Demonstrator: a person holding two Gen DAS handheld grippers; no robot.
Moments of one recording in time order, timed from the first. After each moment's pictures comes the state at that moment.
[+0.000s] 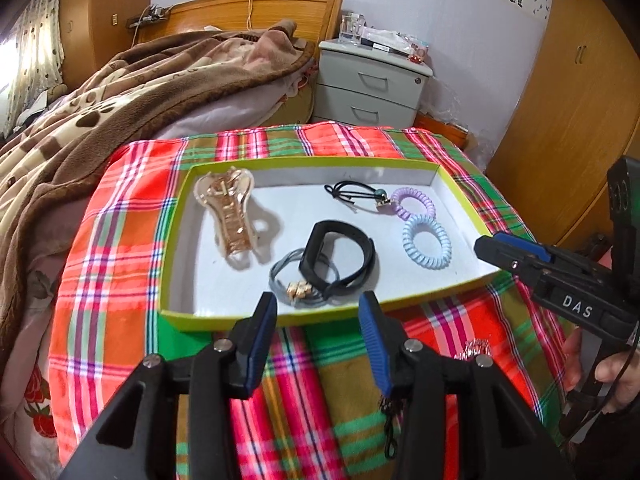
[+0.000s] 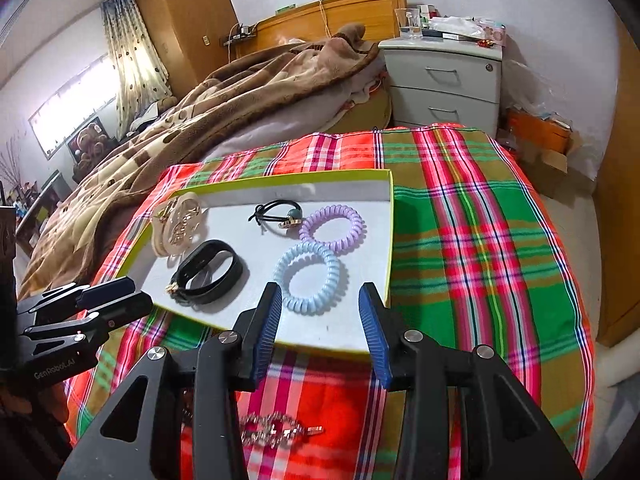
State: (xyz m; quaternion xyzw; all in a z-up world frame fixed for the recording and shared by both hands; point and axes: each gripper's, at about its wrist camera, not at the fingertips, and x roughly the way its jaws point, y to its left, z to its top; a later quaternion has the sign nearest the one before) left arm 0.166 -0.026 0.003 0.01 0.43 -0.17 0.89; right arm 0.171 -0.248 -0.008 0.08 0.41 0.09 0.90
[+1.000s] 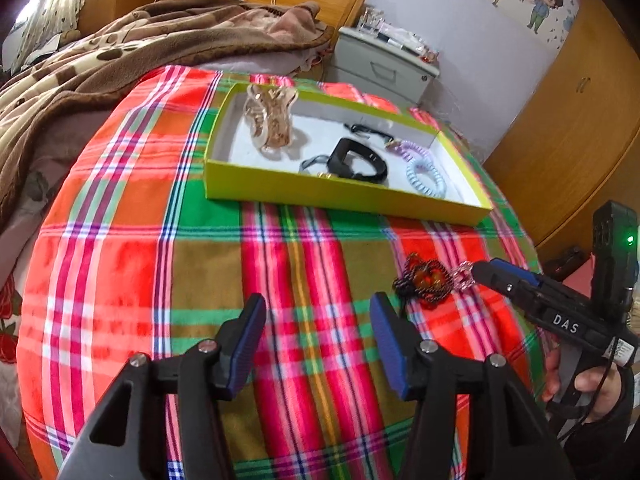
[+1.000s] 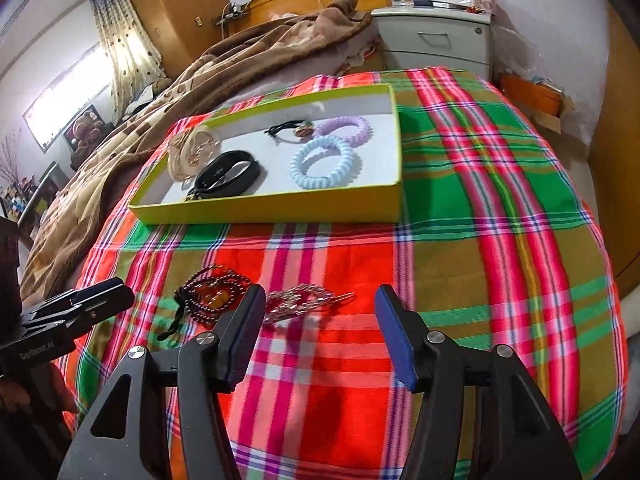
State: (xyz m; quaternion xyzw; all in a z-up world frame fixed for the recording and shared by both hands) left arm 0.108 0.022 -0.034 -0.07 0.47 -0.18 0.86; right arm 0.108 -0.228 -0.041 0.09 0.45 0.08 0.88
